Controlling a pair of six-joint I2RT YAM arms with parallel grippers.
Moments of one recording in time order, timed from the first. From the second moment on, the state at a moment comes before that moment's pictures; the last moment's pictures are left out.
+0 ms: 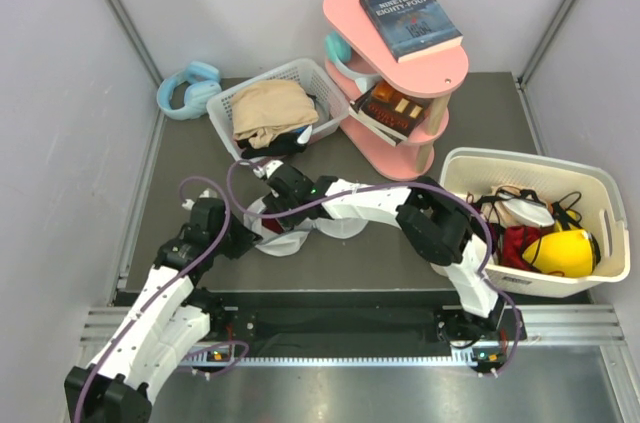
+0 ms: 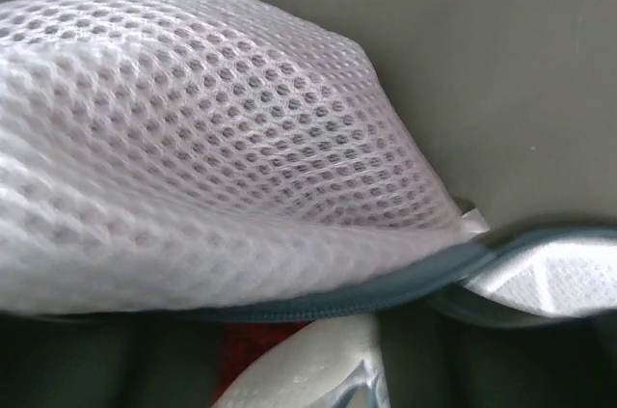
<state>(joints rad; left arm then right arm) -0.28 0.66 0.48 -0.65 0.08 -0.99 1.05 2.13 1.58 -0.35 0.10 0.23</state>
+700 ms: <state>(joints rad) -0.28 0.70 0.54 -0.66 0.00 -1.00 1.05 1.78 1.46 -0.34 0.06 0.18</state>
